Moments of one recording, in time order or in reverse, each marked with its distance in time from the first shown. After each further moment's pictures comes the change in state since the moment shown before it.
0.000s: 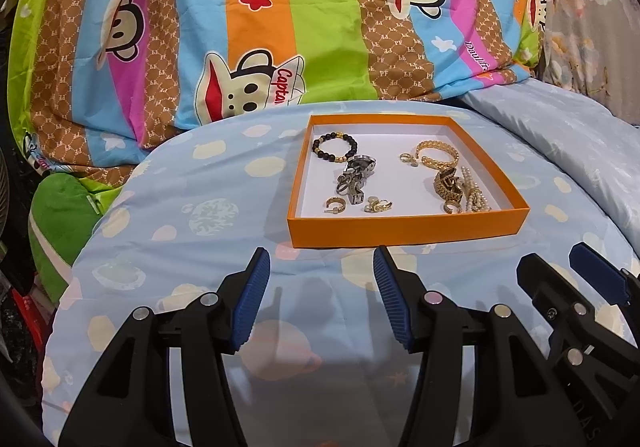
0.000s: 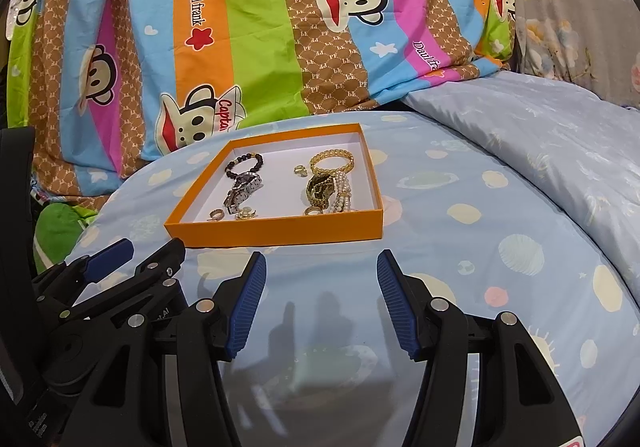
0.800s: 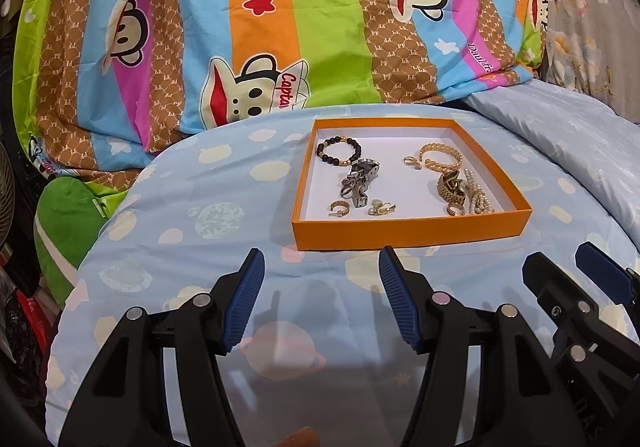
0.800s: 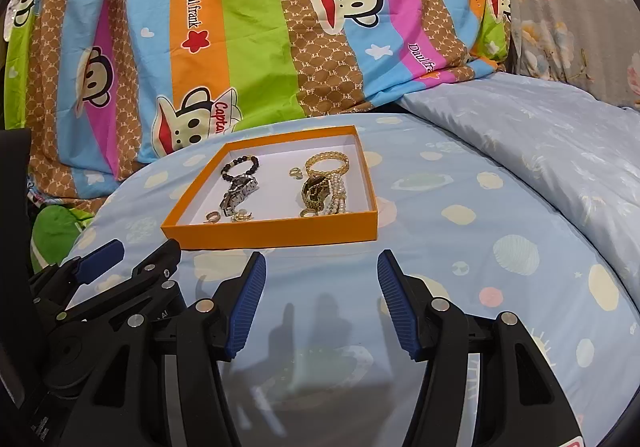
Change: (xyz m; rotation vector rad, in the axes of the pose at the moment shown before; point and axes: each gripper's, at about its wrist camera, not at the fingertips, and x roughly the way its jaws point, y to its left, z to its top) left arm -0.004 0.000 0.002 0.003 -0.009 0.011; right arm -0.004 -0.002 0.001 0.002 -0.007 -0.016
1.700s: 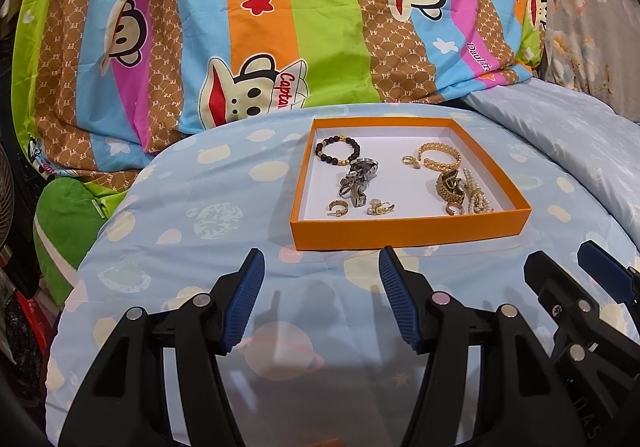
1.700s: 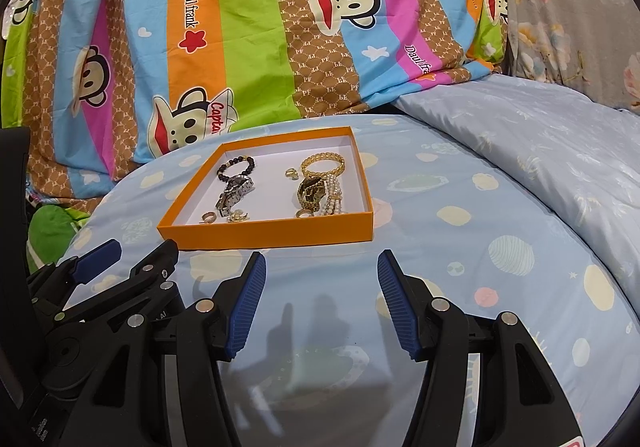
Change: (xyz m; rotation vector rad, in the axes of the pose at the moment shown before) left arm 0.002 0.002 0.001 0.002 0.001 -0.002; right arm -0.001 0.002 0.000 -0.004 -0.002 -0.013
